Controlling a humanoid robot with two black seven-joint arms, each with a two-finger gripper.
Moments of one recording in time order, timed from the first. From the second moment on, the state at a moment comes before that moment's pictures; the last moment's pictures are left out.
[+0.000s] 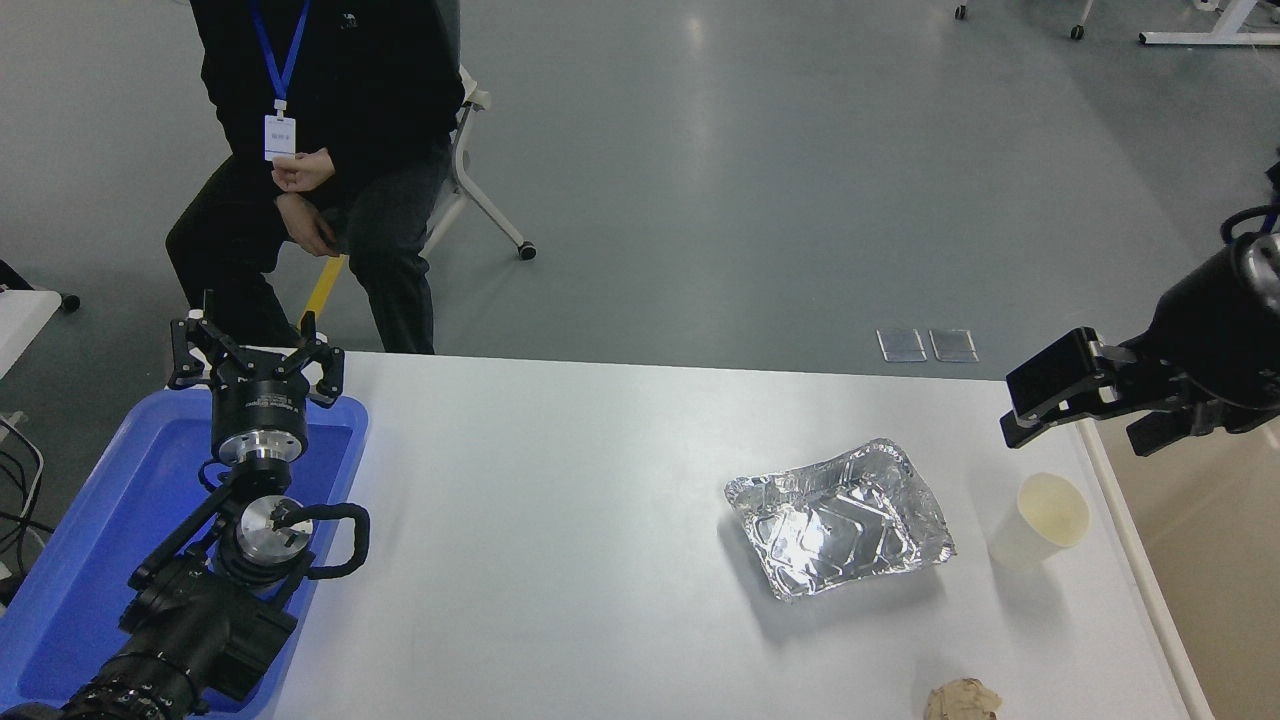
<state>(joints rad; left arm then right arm) -0.52 0.11 -1.24 -0.58 0.09 -0.34 -0.58 2.60 -0.59 -1.44 1.74 -0.28 0.76 0.03</state>
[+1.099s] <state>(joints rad) -0.52 0.11 -1.24 -0.58 0.09 -0.34 -0.58 2.35 -0.73 -1.36 1.61 -0.72 0.56 0.02</state>
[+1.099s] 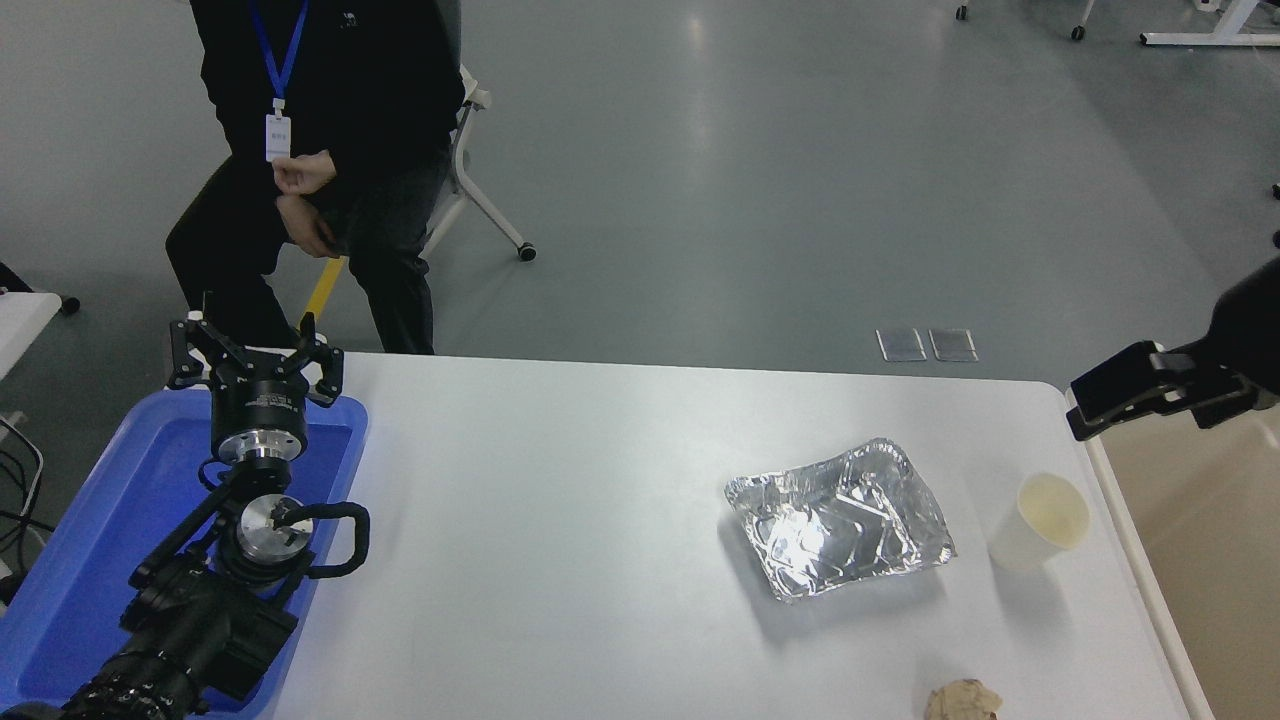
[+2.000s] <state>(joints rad) -0.52 0.11 -1.24 -0.58 0.09 -0.34 -0.58 1.66 -0.76 -1.02 1.25 -0.88 0.28 0.02</state>
